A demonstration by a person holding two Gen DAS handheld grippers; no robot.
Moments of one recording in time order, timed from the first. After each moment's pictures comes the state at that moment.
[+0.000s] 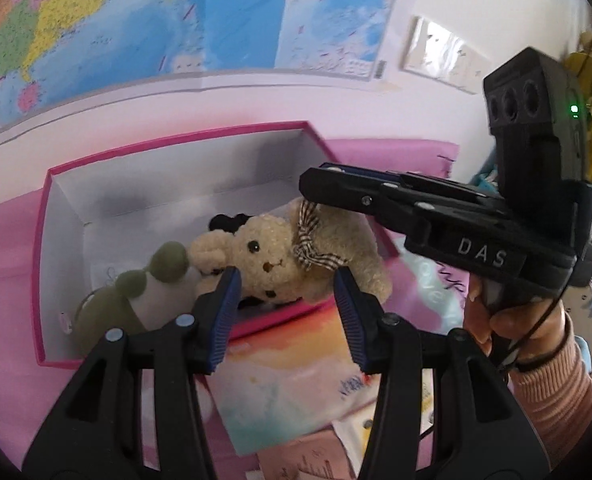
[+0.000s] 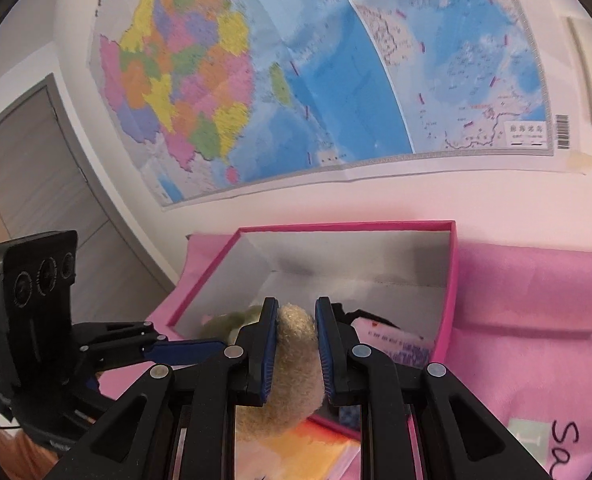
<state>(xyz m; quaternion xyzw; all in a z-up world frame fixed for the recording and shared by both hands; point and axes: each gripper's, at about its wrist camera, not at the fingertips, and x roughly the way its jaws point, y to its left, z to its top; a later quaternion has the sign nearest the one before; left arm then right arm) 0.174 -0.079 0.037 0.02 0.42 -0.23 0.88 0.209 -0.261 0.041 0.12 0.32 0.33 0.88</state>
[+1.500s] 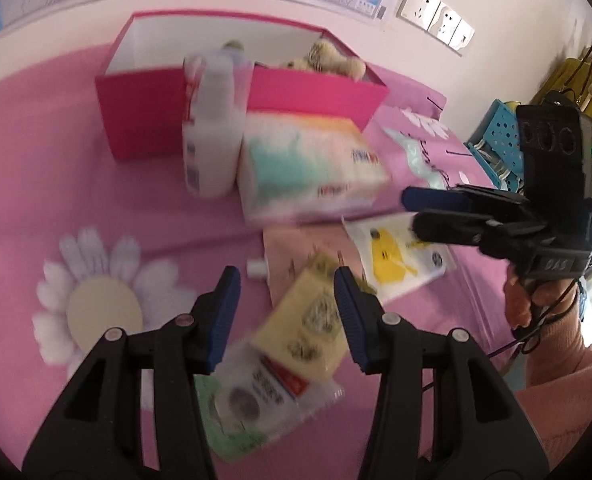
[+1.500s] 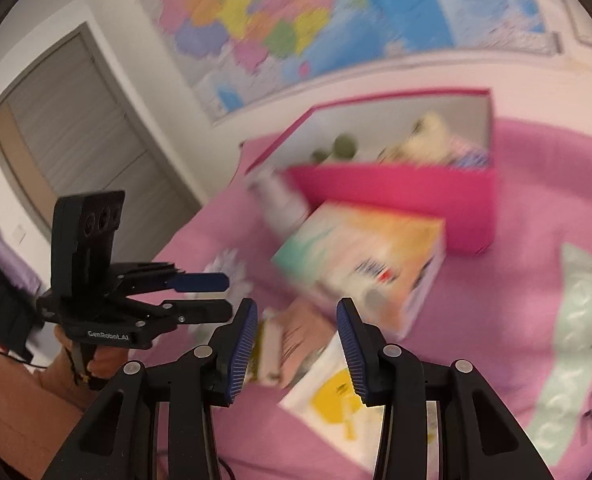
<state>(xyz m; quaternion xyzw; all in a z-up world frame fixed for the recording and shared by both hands) 0.027 0.000 -0.034 -0.04 0.46 -0.23 0.86 0.064 -0.252 -0.006 0.07 0.40 0.41 0.82</state>
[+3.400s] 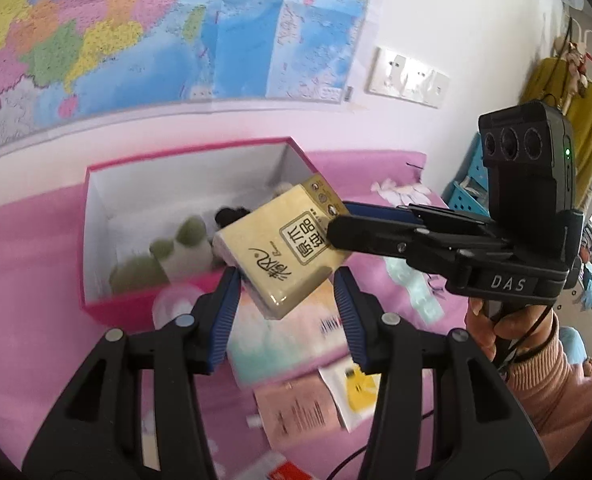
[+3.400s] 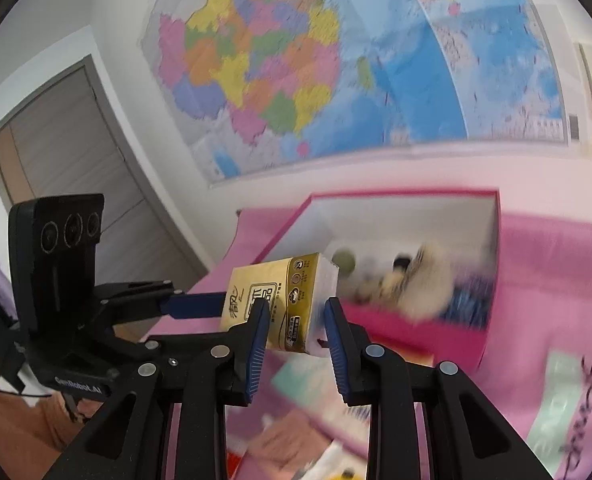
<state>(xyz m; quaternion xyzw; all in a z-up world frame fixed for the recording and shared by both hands) 0.123 -0.039 0.066 0.01 0.37 -0.26 0.89 0.123 -0.247 0.059 0.11 0.31 0.39 0.86</state>
